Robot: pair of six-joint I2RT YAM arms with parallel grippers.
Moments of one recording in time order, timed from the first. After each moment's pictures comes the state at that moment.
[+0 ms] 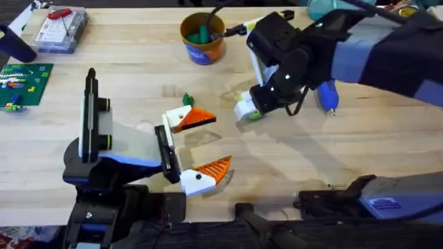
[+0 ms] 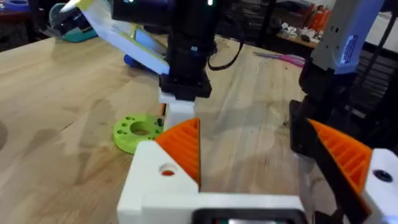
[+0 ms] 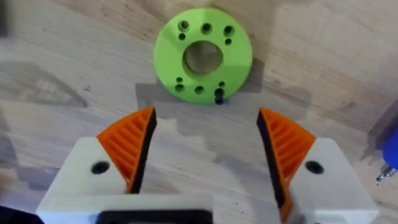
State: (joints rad) left arm -0.05 0.00 0.01 -0.12 1.19 -0.07; right arm 0.64 1.58 1.13 -0.95 0.02 0.28
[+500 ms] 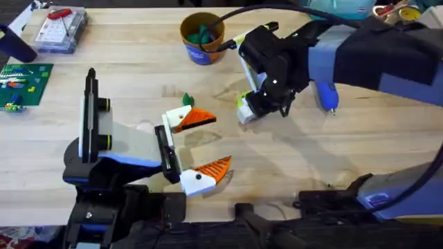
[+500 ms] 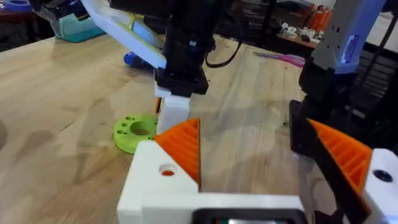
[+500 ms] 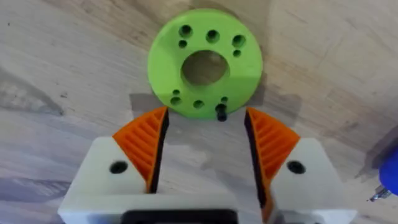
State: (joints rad) left arm -0.05 0.00 0.01 -0.12 1.19 -0.07; right arm 0.64 1.69 1.13 -0.92 0.04 0.20
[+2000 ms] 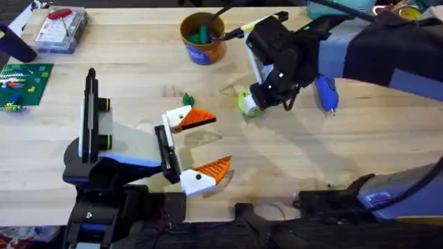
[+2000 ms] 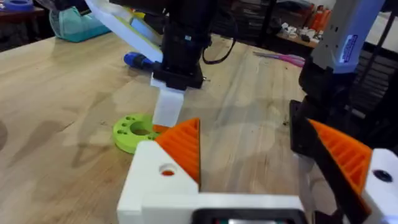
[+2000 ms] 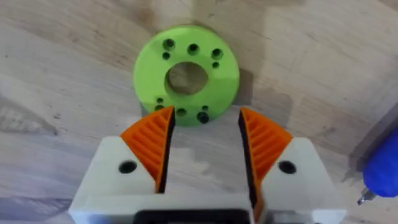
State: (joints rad) left arm -0.05 0.00 0.01 -0.12 1.19 -0.07; right arm 0.59 1.67 1.13 -0.87 0.06 0.20
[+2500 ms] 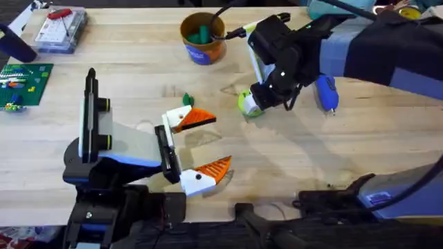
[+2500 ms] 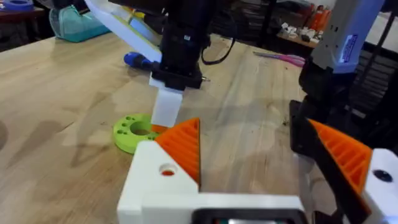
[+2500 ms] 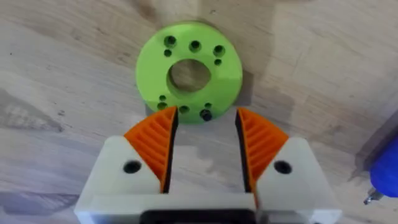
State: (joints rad) left arm -0.05 0.00 0.01 -0.12 1.19 -0.07; right arm 0.58 1.67 1.13 -0.88 0.04 0.21
